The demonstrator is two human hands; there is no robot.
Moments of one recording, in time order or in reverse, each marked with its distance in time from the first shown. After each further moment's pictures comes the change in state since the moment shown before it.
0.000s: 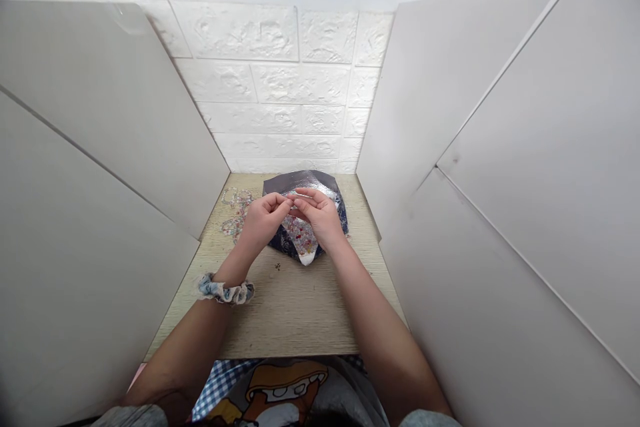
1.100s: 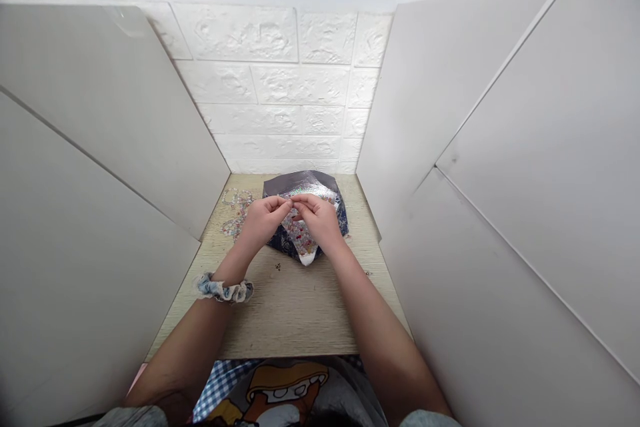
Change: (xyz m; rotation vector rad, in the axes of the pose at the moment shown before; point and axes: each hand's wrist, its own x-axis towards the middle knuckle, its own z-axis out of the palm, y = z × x) left_hand 0.004 -0.007 -0.003 0.115 -0.054 -0.041; right_hand 0.001 0.003 -0.004 -0.444 0.028 -0.131
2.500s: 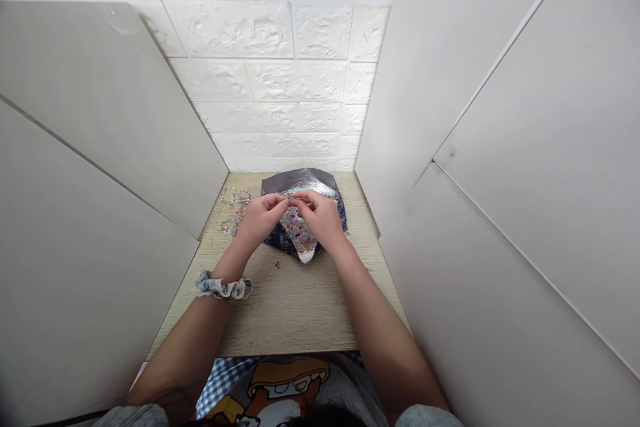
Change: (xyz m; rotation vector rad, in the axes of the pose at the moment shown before) left_hand 0.003 -0.005 -0.001 0.021 -0.021 0.012; right_hand -0.003 -0.006 -0.008 -0.353 0.035 -0.128
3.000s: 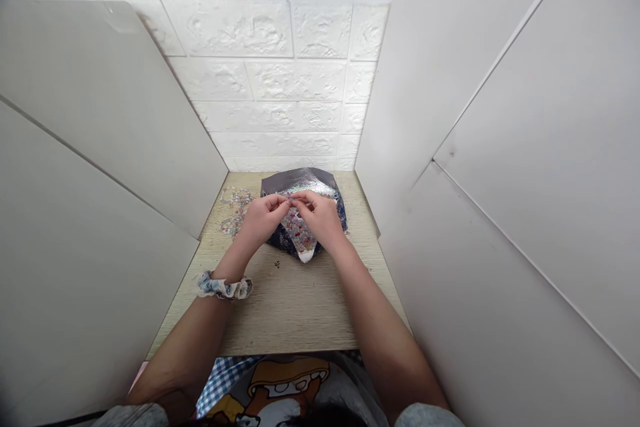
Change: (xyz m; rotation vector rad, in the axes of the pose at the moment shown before) left_hand -0.002 0.002 0.001 0.106 0.009 0.020; right_hand 0.000 0.002 0.000 -0.031 -0.022 -0.025
